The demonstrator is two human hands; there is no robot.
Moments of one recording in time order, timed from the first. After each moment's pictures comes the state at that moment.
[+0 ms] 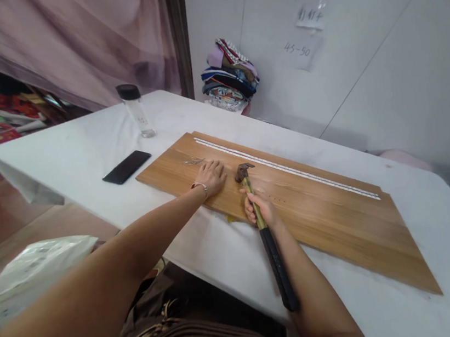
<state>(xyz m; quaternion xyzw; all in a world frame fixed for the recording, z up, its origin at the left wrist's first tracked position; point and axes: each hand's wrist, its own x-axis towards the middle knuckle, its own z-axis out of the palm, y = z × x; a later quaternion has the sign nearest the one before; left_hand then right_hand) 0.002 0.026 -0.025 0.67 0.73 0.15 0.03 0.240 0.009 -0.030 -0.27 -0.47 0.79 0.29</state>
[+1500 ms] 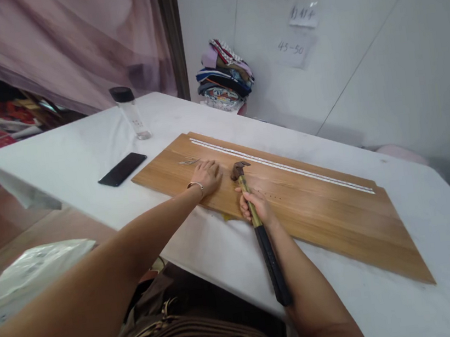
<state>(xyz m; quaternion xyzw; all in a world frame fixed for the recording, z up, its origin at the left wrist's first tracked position) 0.000 0.027 -0.024 0.66 0.74 0.14 0.03 0.237 0.005 -0.031 -0.27 -0.48 0.77 0.31</state>
